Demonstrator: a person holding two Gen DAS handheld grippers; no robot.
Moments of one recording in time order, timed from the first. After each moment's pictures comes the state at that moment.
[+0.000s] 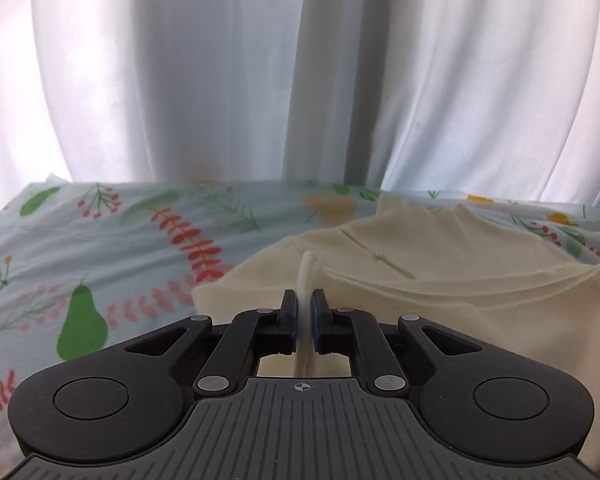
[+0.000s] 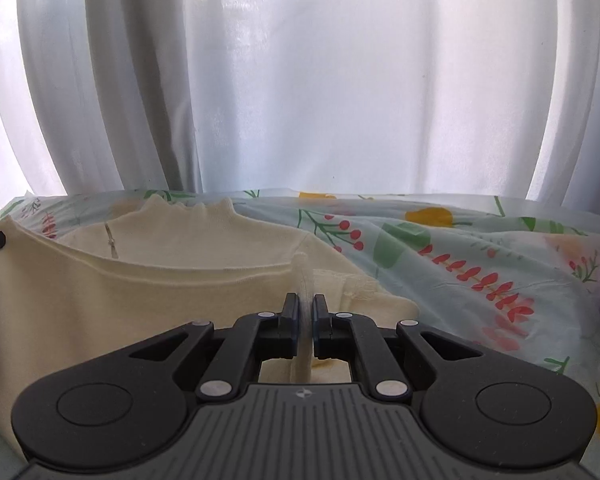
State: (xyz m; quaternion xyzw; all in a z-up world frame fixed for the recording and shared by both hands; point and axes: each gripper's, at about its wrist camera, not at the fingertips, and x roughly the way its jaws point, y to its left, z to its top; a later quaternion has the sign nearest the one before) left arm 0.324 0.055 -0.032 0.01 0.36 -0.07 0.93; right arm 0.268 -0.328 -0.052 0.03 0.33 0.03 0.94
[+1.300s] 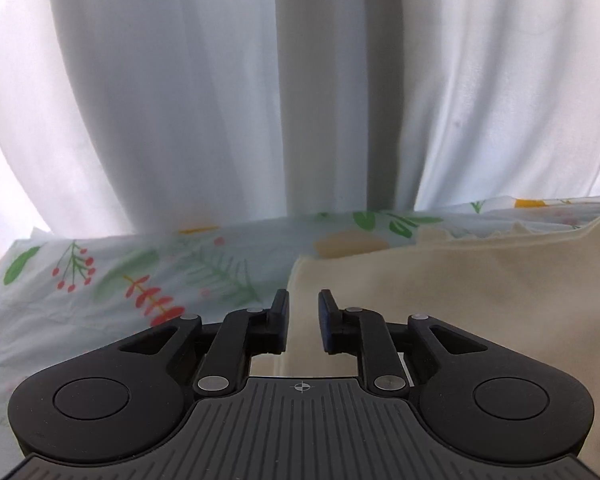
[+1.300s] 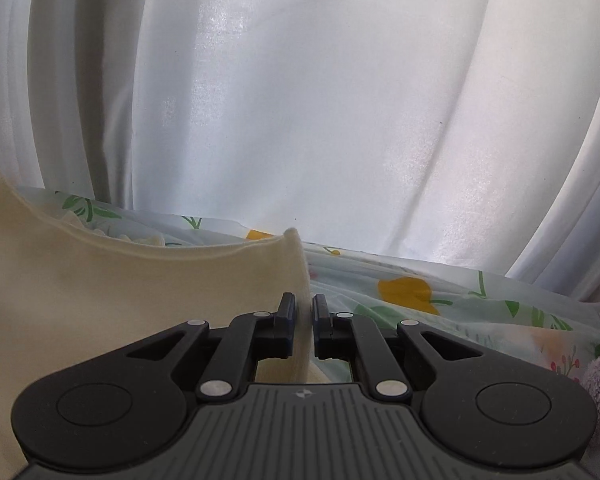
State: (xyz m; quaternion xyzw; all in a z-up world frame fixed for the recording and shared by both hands) left arm 0.419 0.033 -0.039 0.07 0.35 -0.05 0.93; right arm 0.362 -0.295 -0.048 -0.07 0.33 -0.06 0.94
